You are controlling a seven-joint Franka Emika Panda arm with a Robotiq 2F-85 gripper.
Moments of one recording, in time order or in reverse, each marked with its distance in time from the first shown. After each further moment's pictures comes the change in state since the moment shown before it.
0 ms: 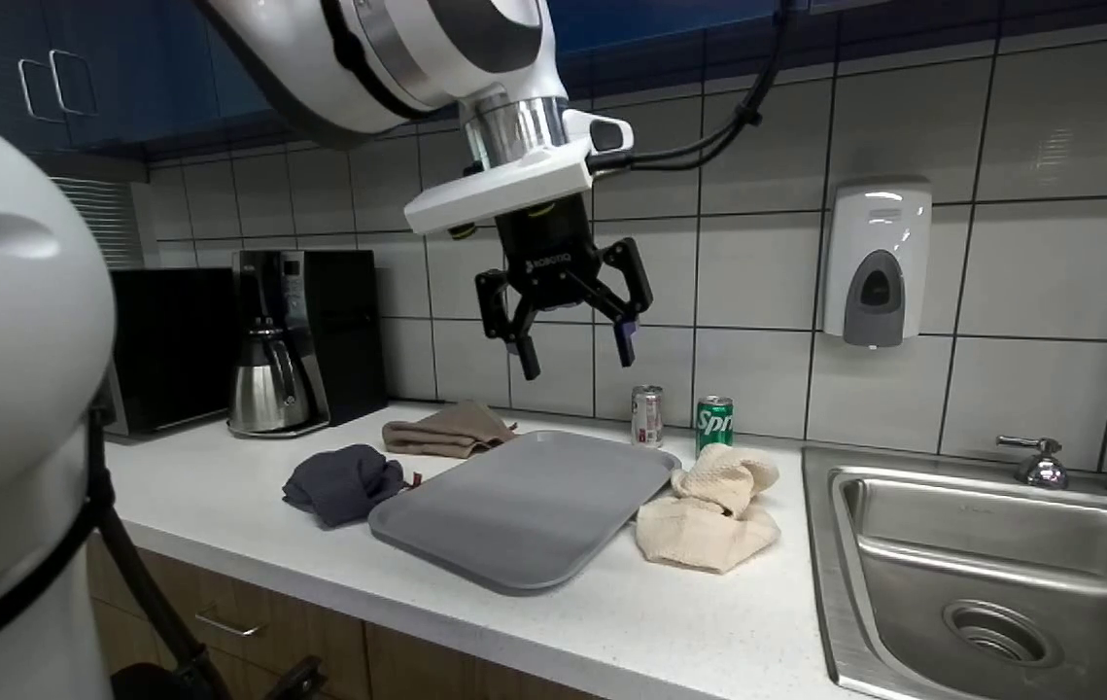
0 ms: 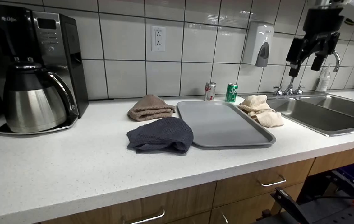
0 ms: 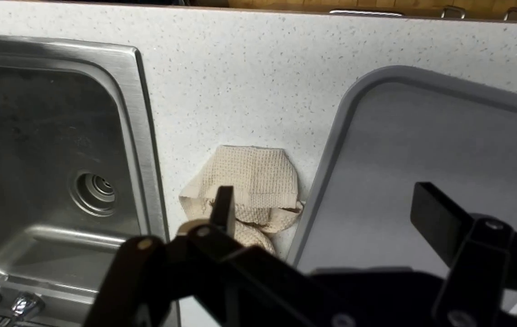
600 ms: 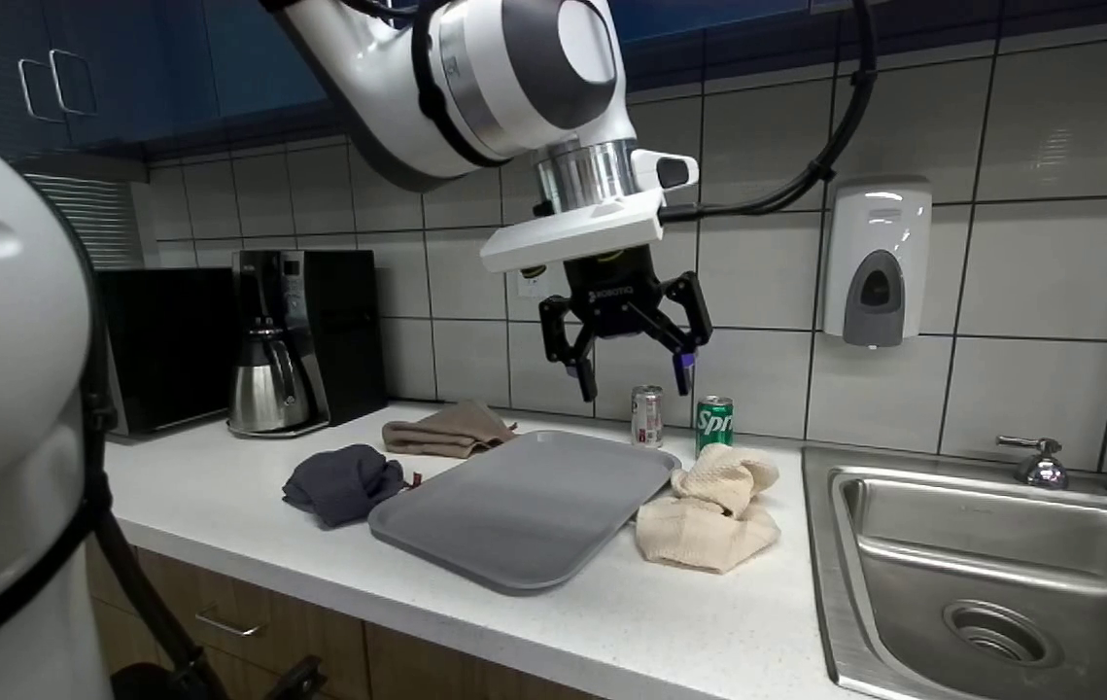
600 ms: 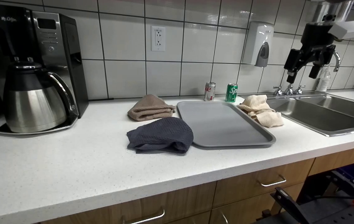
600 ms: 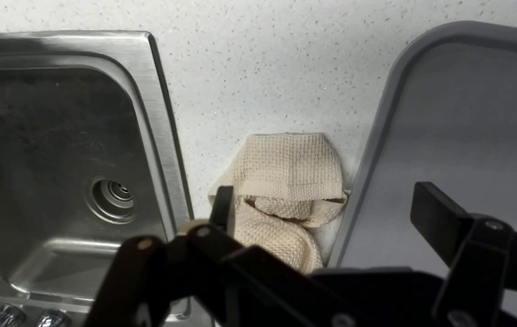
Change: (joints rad) arm -0.055 0.190 -0.054 0.068 -0.001 0.151 -0.006
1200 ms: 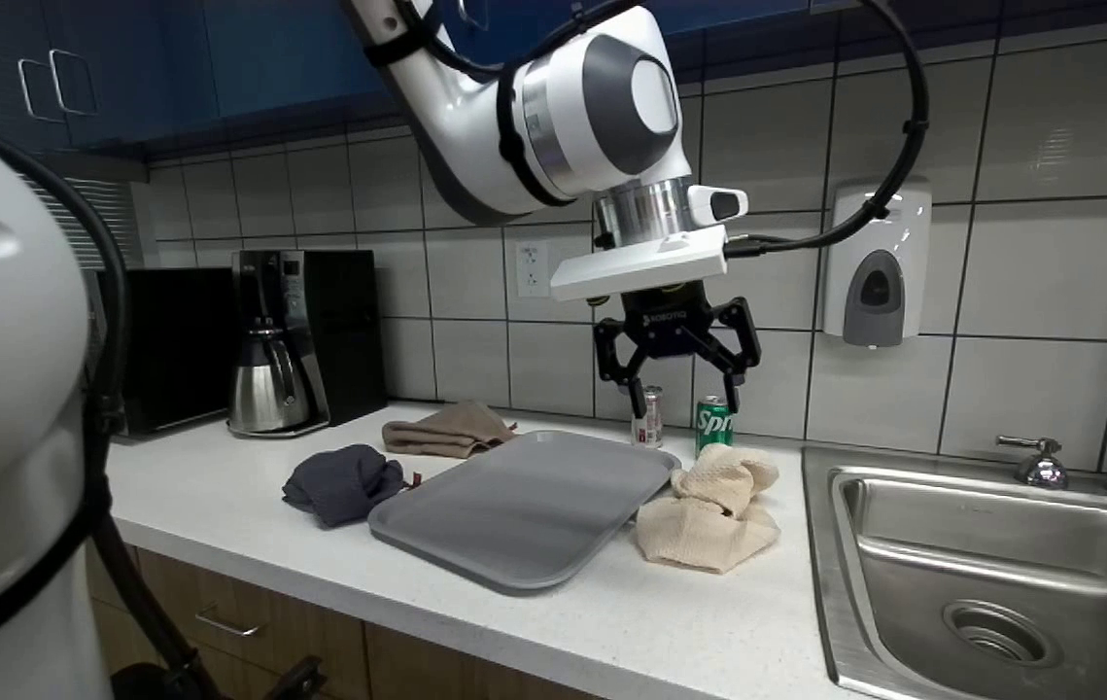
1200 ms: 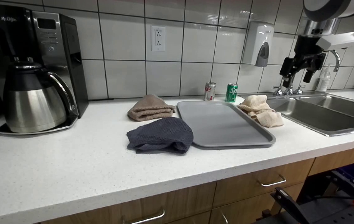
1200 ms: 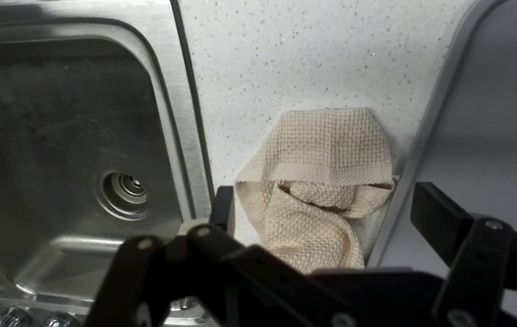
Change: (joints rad) arm -0.002 0.219 -0.049 0.139 0.002 0.079 -0.033
